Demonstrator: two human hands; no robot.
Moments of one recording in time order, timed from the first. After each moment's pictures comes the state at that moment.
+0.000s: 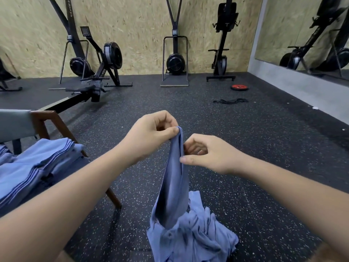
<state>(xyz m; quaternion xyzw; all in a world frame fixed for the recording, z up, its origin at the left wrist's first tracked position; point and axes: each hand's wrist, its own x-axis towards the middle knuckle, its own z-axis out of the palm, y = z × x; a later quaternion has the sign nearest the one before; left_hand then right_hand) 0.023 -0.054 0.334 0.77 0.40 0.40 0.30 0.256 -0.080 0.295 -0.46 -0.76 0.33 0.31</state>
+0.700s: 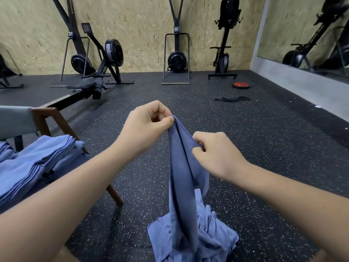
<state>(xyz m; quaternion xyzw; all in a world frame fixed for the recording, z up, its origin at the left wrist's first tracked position) 0.018 -0.047 0.332 0.73 0.42 0.47 0.26 0.243 -0.090 0.291 -0.54 -0.77 0.07 0.32</state>
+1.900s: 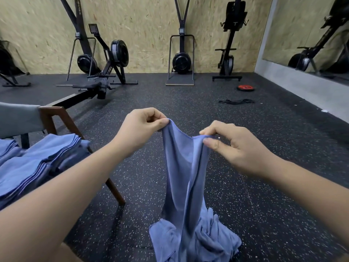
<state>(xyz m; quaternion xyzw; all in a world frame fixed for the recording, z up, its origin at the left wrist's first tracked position) -0.009 -0.023 0.322 0.71 0.48 0.45 0.26 0.281 -0.097 0.319 -0.40 -0.84 0.14 0.34</state>
